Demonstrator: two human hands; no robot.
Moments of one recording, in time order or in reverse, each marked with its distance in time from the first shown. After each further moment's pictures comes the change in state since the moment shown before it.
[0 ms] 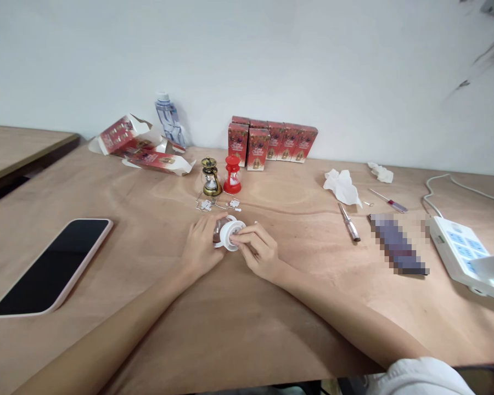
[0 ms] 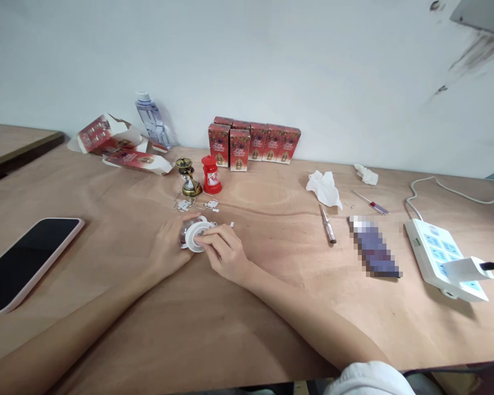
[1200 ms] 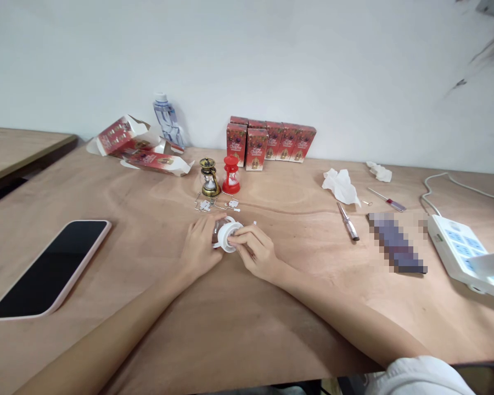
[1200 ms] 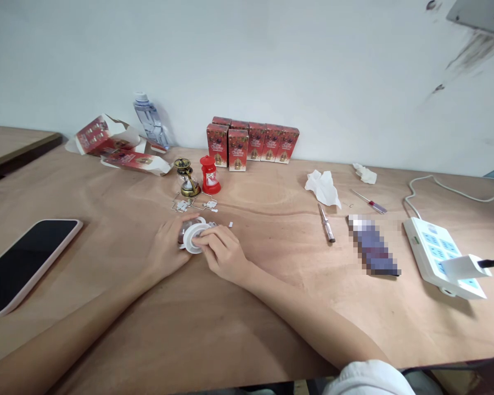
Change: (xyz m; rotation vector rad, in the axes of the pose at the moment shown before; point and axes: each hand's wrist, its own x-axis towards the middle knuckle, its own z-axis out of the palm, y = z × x) left_hand 0.001 0.000 -0.002 0.017 -0.049 -0.010; right_hand 0.000 0.001 -0.001 0.007 -0.066 0.009
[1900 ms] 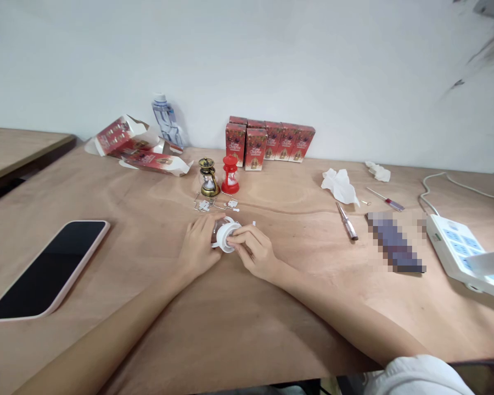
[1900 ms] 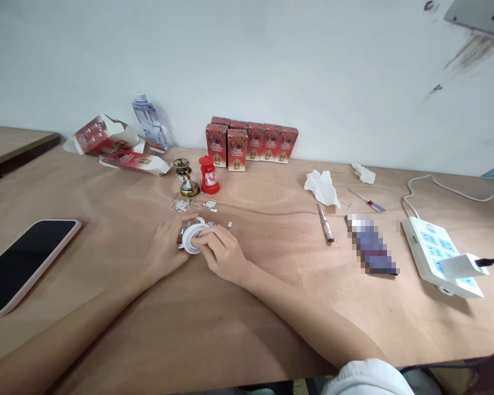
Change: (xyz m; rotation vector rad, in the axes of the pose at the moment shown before) left_hand 0.001 0.004 -0.006 0.016 -0.062 -0.006; right_hand -0.002 0.001 0.000 0.033 -0.036 0.024
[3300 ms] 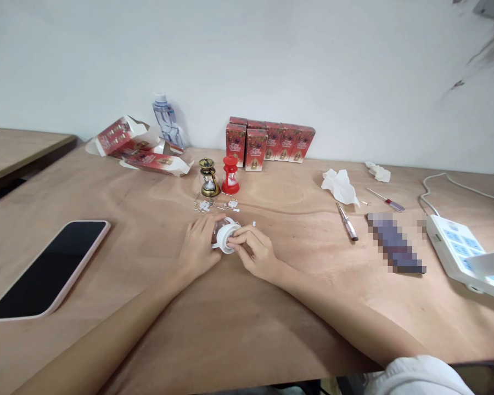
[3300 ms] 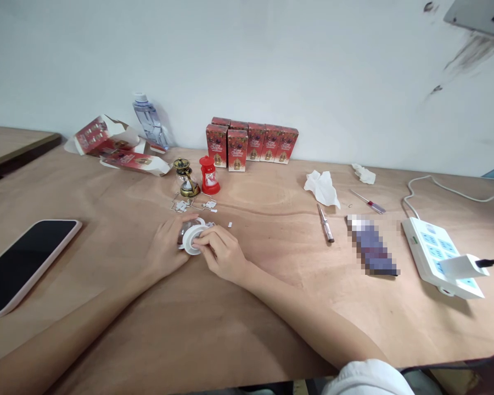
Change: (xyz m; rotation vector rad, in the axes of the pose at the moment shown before) left_hand 0.000 -0.001 0.000 0.009 -0.013 -0.007; right_hand 0.001 0.000 0.002 0.046 0.042 0.014
